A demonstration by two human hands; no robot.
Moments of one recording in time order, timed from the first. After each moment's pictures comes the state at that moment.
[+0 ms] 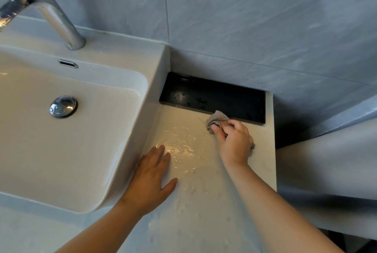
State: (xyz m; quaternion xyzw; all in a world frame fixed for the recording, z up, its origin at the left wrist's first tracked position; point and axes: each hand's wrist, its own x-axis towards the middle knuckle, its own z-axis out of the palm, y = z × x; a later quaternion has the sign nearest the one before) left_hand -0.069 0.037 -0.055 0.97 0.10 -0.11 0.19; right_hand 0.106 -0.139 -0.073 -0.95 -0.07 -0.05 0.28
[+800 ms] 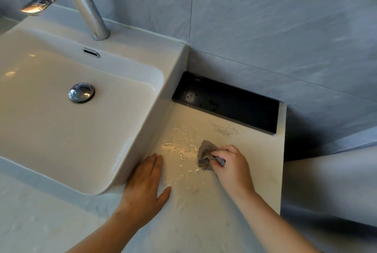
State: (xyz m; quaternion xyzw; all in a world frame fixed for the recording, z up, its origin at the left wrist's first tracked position) left_hand -0.109 0.026 -0.060 0.97 0.20 -0.09 0.10; right_hand 0.058 -0.154 -0.057 -0.91 -0.21 0.12 0.34
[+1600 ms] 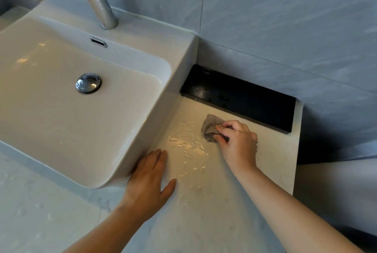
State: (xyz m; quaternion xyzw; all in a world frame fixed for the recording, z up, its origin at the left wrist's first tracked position) left_hand -0.103 0.021 -0.064 0.96 0.23 -0.06 0.10; right_hand 0.104 -0.125 -0.072 -0.93 -0.26 0.01 0.27
